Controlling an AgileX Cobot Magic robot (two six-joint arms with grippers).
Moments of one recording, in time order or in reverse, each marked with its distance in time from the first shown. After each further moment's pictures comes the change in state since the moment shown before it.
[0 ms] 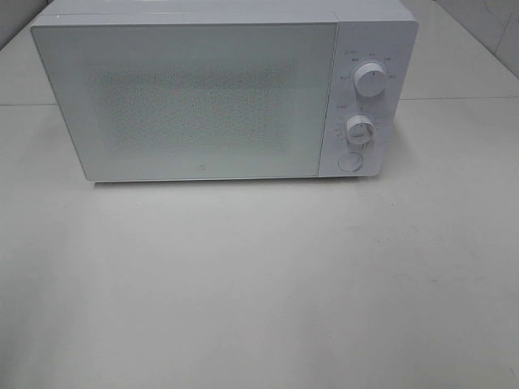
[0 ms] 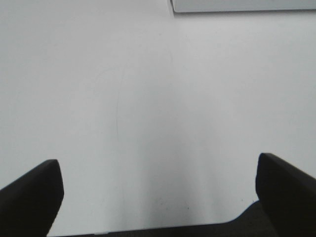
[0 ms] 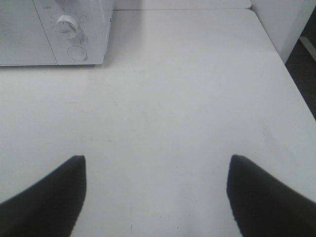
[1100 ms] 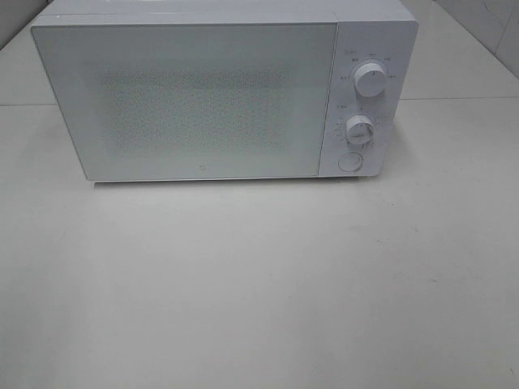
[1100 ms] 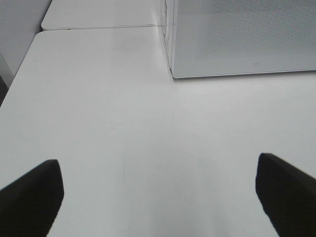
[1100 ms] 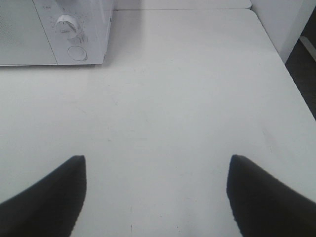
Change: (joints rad) left arm 0.000 -0.275 0.000 0.000 0.000 -0.001; right arm 0.000 0.000 0.000 0.000 0.000 0.000
